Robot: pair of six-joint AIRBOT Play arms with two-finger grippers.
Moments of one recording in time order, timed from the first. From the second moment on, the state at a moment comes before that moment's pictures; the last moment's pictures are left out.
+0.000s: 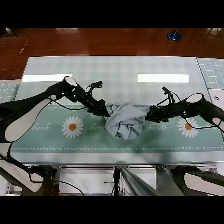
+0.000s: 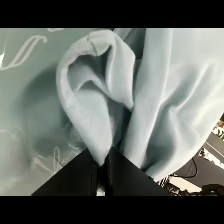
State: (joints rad) left arm -0.31 -1.81 1.22 0.58 -1.37 -1.11; right arm -0.03 -1.35 0.71 -0.69 1.09 1.16
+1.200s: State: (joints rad) left arm -0.22 -1.17 2.07 0.90 -1.50 -1.36; right arm -0.26 -0.88 1.83 -0.94 1.51 1.37
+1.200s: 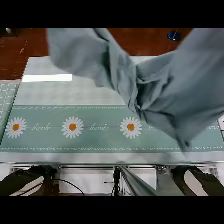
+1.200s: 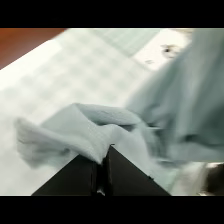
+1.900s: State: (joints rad) left arm -0.22 -0.99 2.06 1.41 -1.81 -1.51; right arm -0.26 -0.85 1.94 -1.41 1.76 1.43
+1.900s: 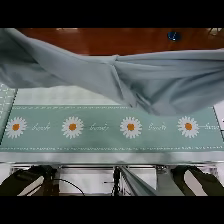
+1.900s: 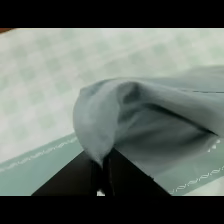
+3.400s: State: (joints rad) left arm -0.22 -0.94 0.91 1.44 -1.21 -1.53; right arm -0.26 -1.20 1.25 -1.27 1.47 1.42
